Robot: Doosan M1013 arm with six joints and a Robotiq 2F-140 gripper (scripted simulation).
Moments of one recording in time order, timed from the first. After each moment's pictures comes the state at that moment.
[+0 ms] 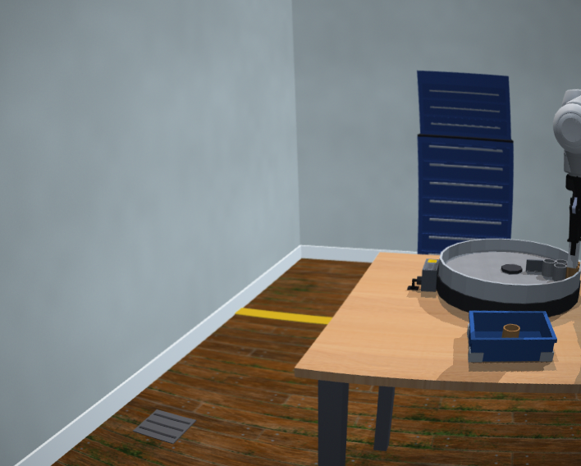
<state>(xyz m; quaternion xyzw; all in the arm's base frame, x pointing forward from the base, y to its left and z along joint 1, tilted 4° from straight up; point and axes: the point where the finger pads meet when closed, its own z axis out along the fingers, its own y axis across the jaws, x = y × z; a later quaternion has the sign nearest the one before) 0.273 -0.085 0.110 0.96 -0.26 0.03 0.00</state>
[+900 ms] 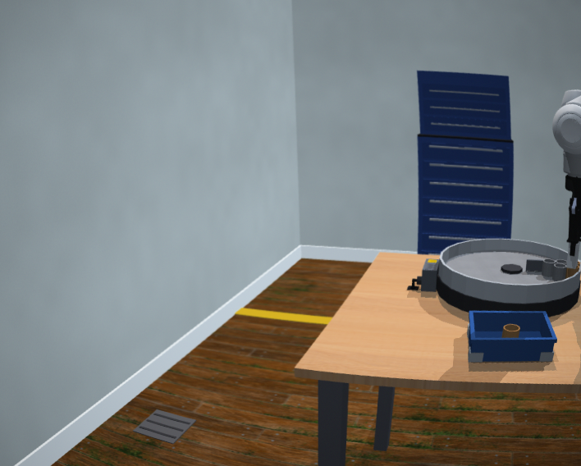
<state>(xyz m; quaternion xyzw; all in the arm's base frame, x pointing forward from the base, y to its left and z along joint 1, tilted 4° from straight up) 0.274 -0.085 0.109 0.96 -0.26 0.03 0.00</state>
